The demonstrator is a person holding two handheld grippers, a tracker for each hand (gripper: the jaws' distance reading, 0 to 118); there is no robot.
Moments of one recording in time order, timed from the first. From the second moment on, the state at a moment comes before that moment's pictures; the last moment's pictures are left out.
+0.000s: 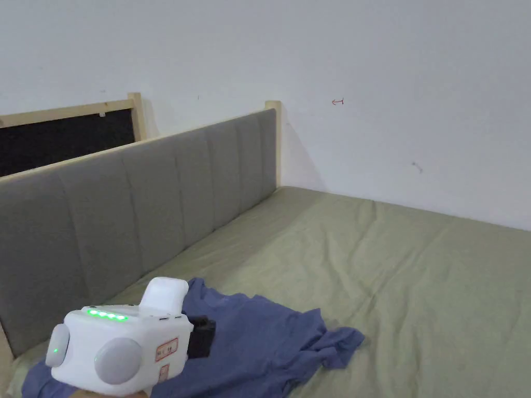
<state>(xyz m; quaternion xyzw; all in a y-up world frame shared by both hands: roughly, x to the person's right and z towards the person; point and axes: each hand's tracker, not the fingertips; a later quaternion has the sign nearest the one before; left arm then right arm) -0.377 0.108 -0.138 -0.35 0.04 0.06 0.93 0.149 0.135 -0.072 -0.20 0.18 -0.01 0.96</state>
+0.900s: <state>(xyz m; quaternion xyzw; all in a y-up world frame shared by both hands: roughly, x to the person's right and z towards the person) -0.407 0.030 -0.206 -0.41 0.14 0.04 0.90 0.151 0.109 -0.098 -0.27 0.17 0.02 0.95</state>
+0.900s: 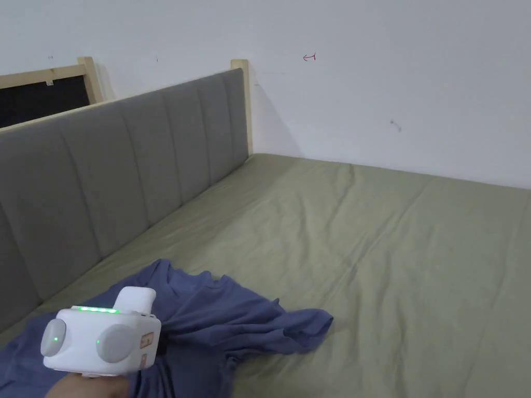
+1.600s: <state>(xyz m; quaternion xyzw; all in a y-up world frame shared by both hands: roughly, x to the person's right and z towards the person) -0.202 0.363 -0.157 -0.09 -0.13 -0.04 0.99 0.228 0.171 -0.058 -0.16 0.10 -0.05 0.98</state>
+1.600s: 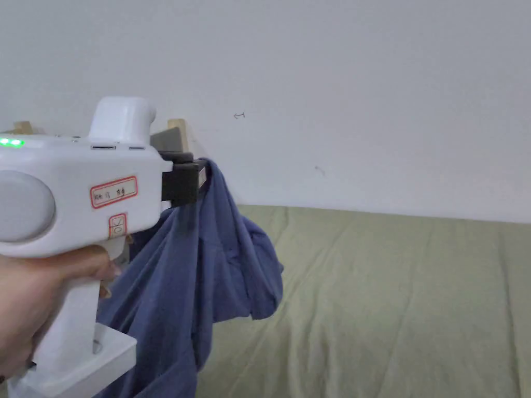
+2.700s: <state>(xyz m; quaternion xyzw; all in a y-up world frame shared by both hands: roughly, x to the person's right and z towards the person) -0.054 0.184 -0.148 -0.17 -0.22 0.00 0.96 0.306 0.147 -0.039 -0.14 0.02 -0.08 0.99</state>
